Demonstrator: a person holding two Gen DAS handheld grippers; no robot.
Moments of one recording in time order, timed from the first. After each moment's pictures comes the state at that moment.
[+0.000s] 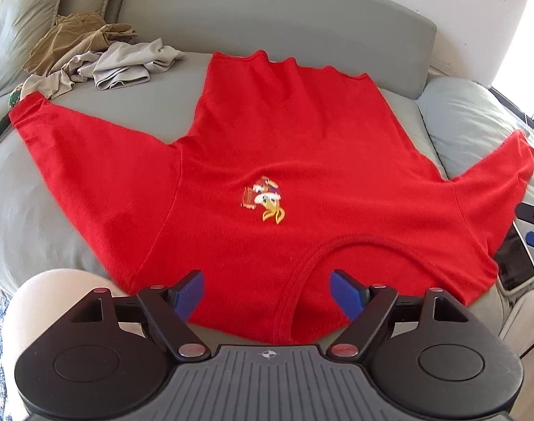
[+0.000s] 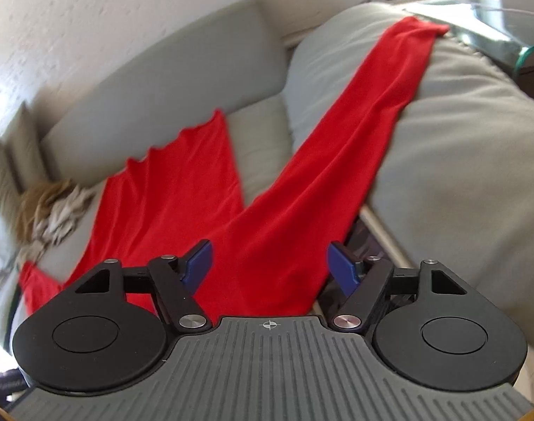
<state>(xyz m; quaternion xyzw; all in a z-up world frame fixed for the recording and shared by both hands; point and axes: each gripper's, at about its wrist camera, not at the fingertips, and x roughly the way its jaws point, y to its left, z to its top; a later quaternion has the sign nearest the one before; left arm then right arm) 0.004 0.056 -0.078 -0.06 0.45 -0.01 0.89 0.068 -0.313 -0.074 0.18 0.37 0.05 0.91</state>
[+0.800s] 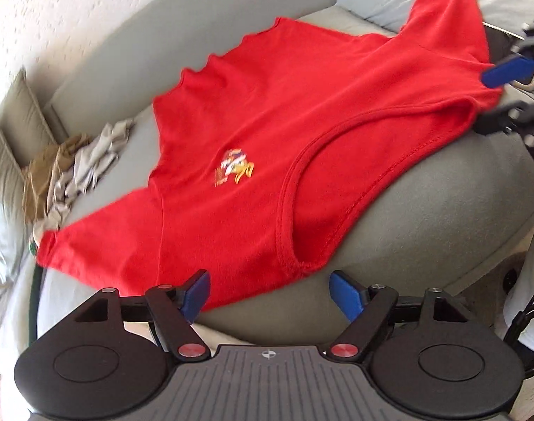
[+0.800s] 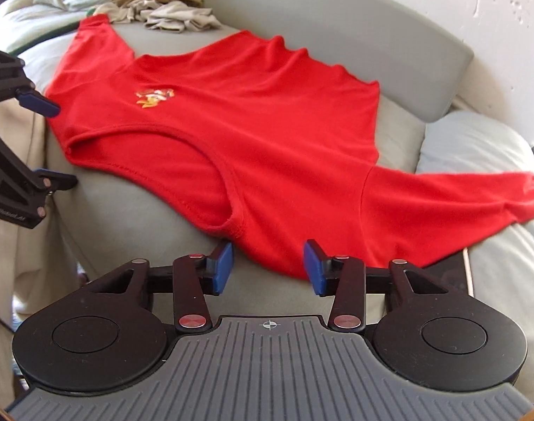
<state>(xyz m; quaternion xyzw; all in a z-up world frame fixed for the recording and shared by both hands) -0.026 0.004 -0.110 0.27 0.41 -0.06 0.87 0.004 -0.190 -0.098 -0.23 0.35 0.20 0.88</state>
